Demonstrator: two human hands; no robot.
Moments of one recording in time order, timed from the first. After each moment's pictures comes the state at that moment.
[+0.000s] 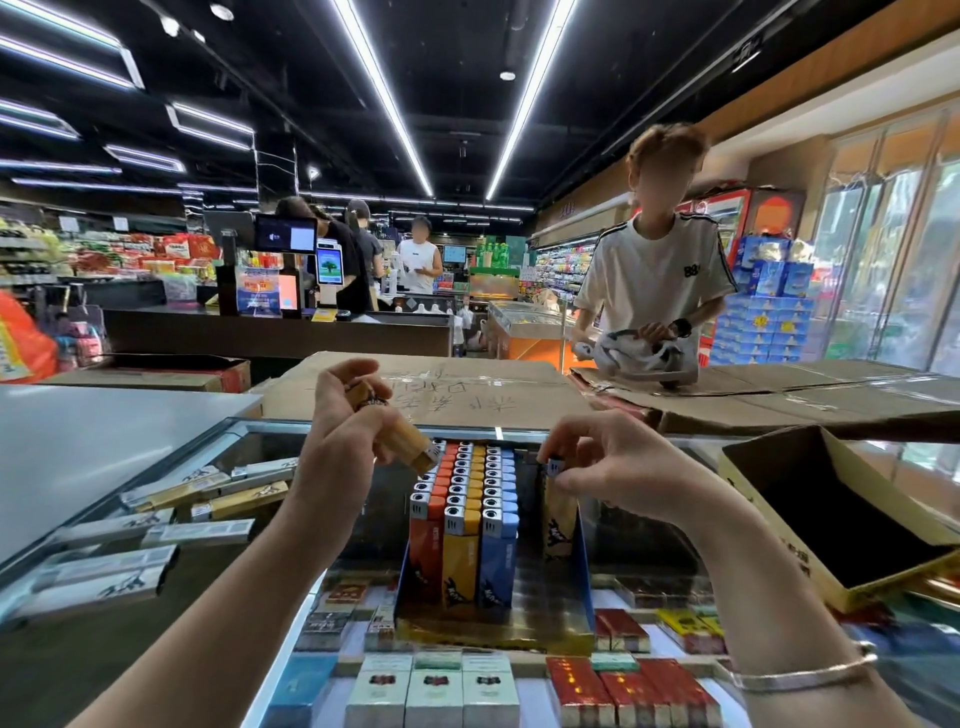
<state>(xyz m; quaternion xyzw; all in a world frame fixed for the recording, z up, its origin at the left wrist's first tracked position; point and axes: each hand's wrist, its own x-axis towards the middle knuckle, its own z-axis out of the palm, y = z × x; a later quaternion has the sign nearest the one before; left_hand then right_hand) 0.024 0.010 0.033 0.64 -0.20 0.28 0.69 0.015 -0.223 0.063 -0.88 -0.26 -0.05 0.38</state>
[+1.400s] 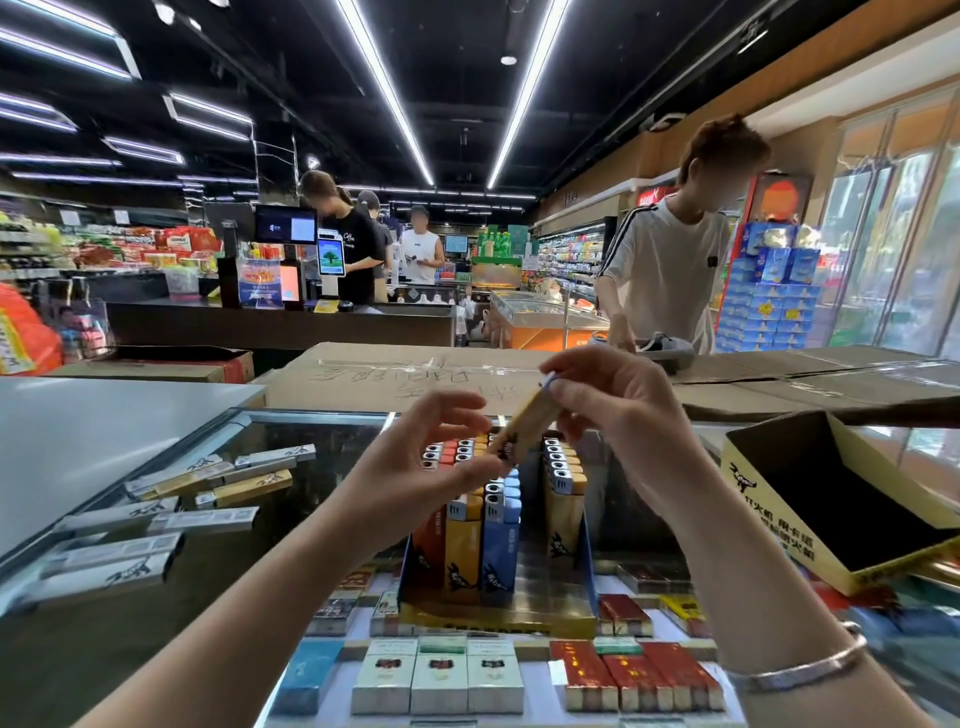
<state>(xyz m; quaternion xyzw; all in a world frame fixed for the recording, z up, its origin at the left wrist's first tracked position) 0.015 -0.002 0.023 0.77 -0.32 0.12 0.54 0.008 -0.206 0.064 -0.70 -0.28 -0.17 0.63</state>
